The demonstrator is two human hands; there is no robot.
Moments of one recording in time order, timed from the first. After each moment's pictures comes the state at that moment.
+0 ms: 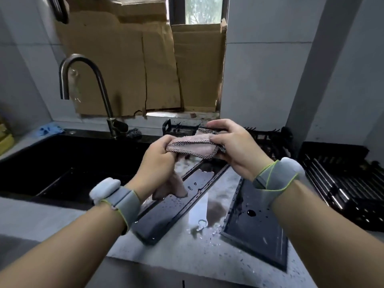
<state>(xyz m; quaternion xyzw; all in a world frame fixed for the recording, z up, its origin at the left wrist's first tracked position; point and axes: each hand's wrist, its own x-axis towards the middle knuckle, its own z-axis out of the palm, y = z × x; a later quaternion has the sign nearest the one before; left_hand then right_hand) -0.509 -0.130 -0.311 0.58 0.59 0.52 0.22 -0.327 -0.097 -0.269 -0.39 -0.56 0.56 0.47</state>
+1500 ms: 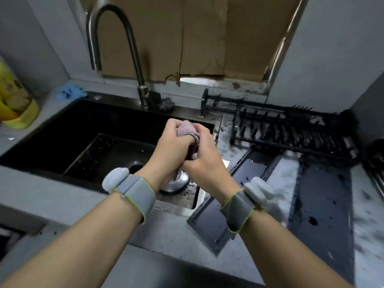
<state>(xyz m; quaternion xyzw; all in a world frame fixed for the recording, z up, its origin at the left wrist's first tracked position) -0.631 -0.104 -0.291 0.39 0.59 0.56 0.44 -0.535 -0.093 -0.316 -0.43 -0.70 0.43 0.37</state>
